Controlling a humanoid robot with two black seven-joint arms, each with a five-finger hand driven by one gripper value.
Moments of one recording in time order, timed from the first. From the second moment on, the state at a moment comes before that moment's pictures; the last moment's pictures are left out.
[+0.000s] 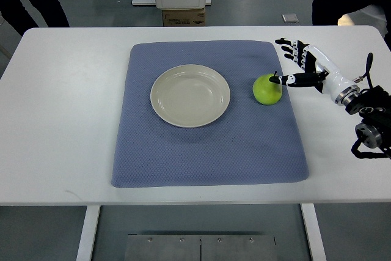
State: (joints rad) left arm -0.01 0.00 -0.11 -0.20 -0.10 0.11 -0.14; right arm 0.91 -0.36 0.14 0.65 -0.38 0.11 0.61
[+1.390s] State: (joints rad) left arm -0.01 0.00 -0.11 -0.20 -0.10 0.11 -0.14; right arm 0.94 -0.30 -0.09 0.66 -0.39 -0.04 0.61
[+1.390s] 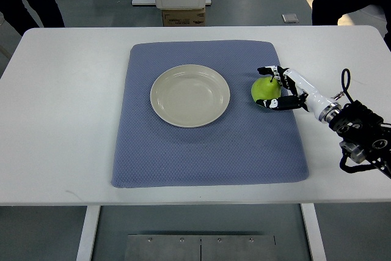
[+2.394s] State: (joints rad) left arm -0.01 0.00 -0.11 -0.20 -0.10 0.11 -0.14; right arm 1.05 -0.32 -0.13 0.65 -0.40 -0.12 0.61
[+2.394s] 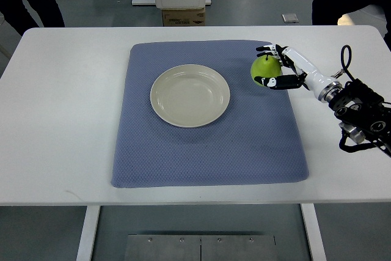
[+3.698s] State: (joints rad) left arm -0.01 0.00 -0.11 -0.20 -0.10 0.11 -0.14; right arm 1.19 -0.04 -0.07 0.65 -0.36 -0.05 0.61
